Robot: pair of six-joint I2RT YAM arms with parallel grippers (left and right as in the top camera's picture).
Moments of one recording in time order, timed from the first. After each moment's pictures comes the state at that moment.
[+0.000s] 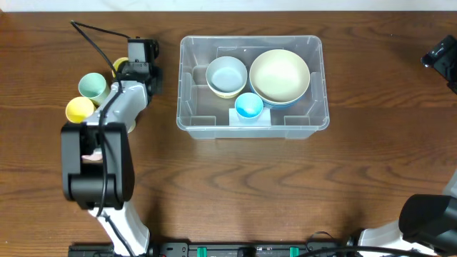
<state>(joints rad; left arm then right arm) -0.03 1.93 1.29 -0.22 -0.32 0.14 -0.40 1.71 1.92 -1.25 0.07 0.44</state>
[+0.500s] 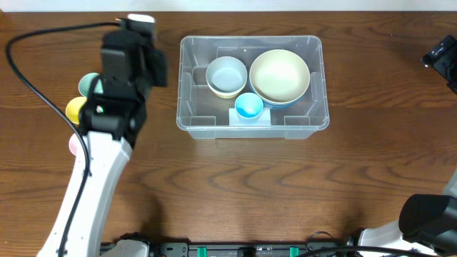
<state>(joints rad) -0.18 1.34 1.29 -0.49 -0.12 0.01 -0.40 1.71 1.92 -1.25 0.07 0.44</state>
